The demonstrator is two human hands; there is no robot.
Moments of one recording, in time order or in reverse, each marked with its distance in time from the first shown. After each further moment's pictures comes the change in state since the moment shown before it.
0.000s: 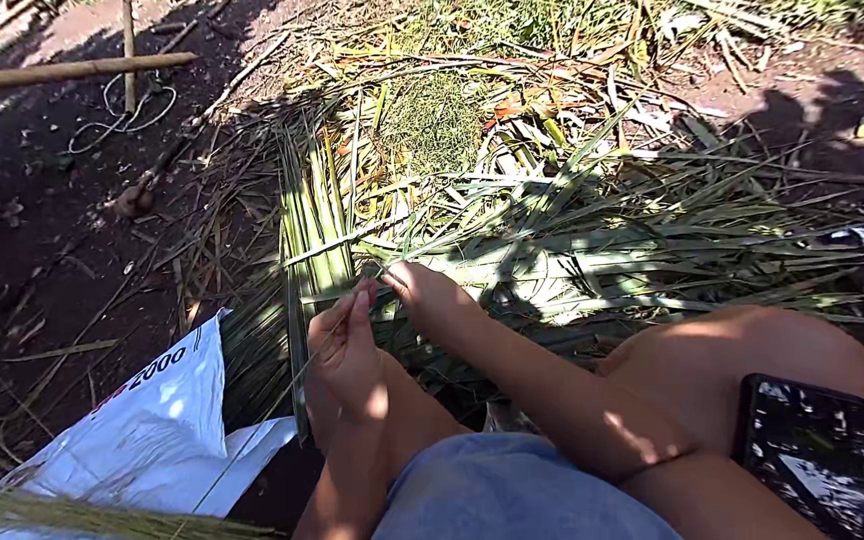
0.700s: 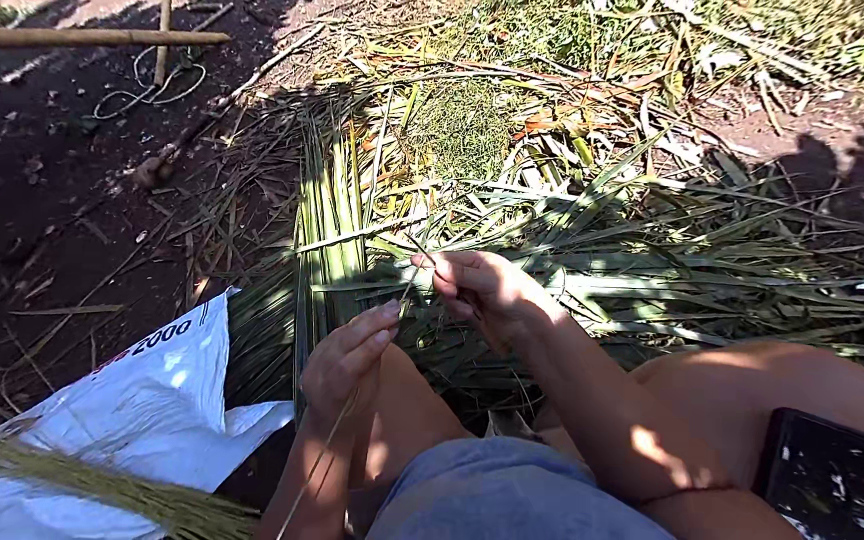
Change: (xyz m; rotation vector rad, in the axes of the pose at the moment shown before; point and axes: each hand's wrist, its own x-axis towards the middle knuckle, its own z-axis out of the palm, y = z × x) left_hand 0.018 0.019 -0.069 0.310 -0.532 0.505; right_hand -0.001 0.027 -0.014 1.177 -0.248 0.004
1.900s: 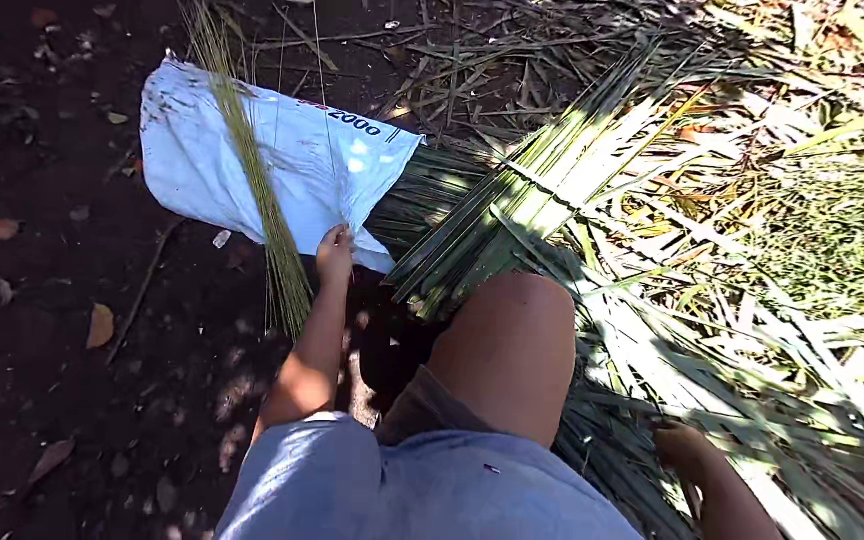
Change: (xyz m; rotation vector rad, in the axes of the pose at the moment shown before) left_hand -0.233 -0.029 -0.201 0.477 0.834 -1.642; right_hand 0.015 0.171 -0.249 -1.443 0.257 0.982
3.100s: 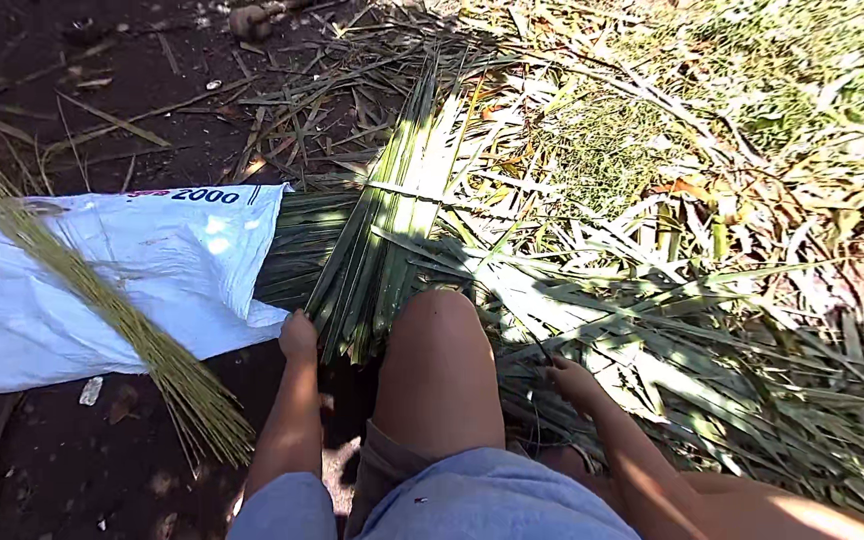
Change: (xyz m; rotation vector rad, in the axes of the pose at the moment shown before) left_hand 0.018 -0.041 0.115 1.025 -0.341 0.070; right_hand -0.039 -0.026 0.038 0.382 0.000 -0.018
